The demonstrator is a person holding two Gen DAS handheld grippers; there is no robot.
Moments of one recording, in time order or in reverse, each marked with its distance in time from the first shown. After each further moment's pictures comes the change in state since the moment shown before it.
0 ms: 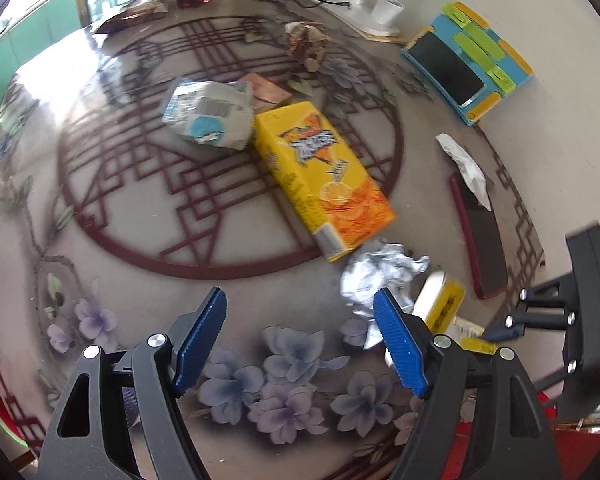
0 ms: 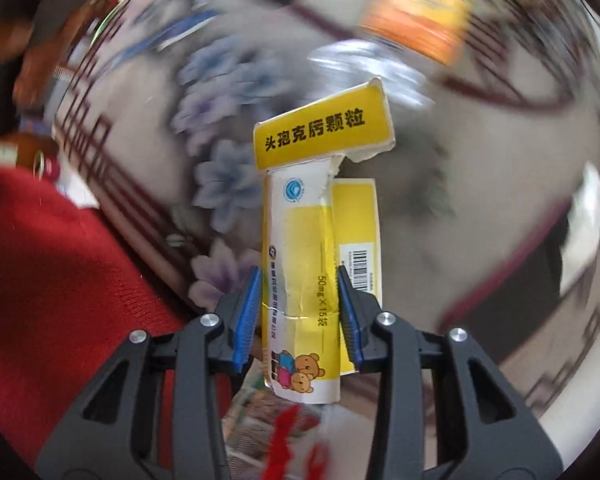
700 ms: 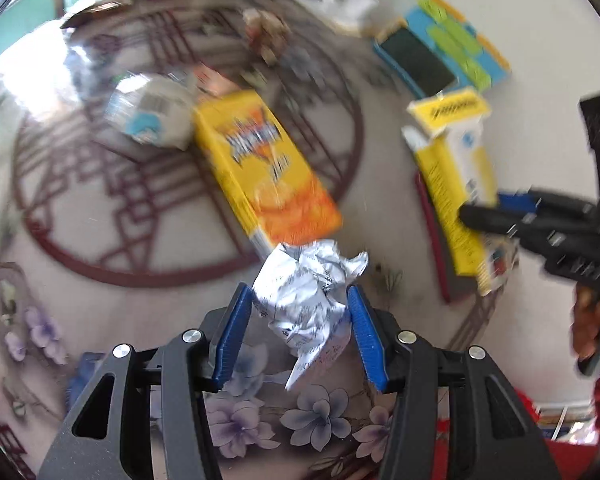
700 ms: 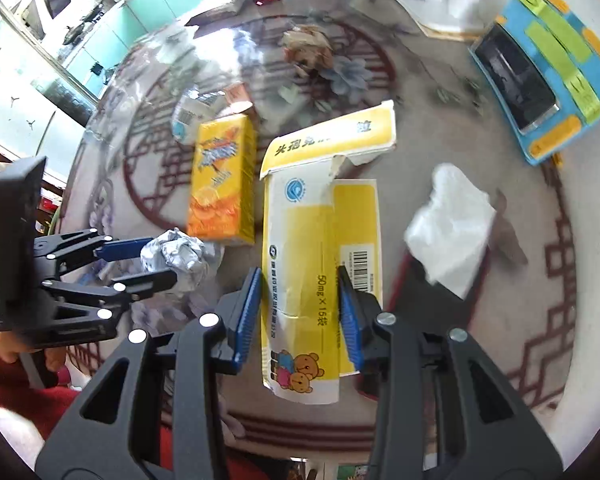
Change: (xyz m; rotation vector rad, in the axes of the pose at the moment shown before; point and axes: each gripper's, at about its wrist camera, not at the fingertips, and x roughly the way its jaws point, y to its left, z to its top) left arm 0.005 -0.015 0.007 -0.027 -0.010 -0.096; right arm -0.083 -0.088 0.019 0.488 -0.424 -0.077
